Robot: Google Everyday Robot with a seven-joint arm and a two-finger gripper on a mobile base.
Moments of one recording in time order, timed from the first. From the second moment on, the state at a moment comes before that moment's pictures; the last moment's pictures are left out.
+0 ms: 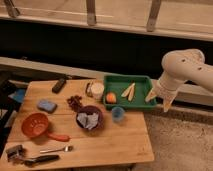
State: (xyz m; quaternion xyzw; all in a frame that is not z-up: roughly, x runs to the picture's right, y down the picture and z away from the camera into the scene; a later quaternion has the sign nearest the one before) arm 0.258 0.069 0.669 -0.16 0.27 0.86 0.40
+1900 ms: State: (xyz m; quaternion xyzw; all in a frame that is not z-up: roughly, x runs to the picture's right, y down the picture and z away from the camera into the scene) arm 0.258 0.069 0.669 -0.16 0.27 0.86 0.40
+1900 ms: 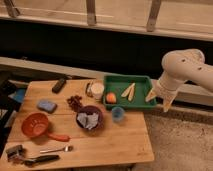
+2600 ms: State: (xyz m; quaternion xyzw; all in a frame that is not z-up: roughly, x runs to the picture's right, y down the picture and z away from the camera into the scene) arm 0.201 0.035 0.670 -0.16 0.23 0.83 0.48
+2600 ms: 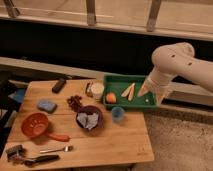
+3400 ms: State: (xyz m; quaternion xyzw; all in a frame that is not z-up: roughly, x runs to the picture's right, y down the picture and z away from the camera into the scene) arm 0.009 0.025 0.654 -0.26 0.16 0.72 0.63
